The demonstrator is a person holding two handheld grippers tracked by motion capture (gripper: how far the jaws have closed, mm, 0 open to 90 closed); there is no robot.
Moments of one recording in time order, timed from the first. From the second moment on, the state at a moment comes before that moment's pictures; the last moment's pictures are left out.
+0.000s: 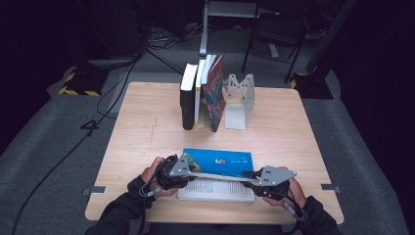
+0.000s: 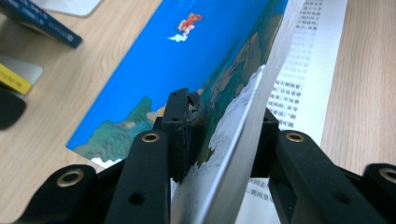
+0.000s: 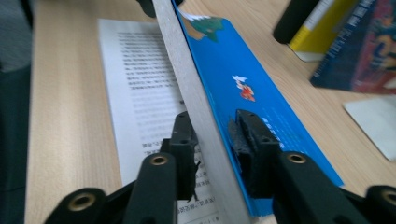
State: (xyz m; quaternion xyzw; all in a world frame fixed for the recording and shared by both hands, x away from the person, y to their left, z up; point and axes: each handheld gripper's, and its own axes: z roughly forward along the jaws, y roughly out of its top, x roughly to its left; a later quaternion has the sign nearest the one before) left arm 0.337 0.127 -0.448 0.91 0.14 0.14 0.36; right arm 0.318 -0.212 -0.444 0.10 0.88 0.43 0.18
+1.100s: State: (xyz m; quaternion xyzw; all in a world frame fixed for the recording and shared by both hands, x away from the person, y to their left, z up) left arm 0.323 0.106 -0.443 0.92 0.17 0.19 0.31; right arm 0.327 -0.202 -0.446 0.12 0.87 0.43 0.19
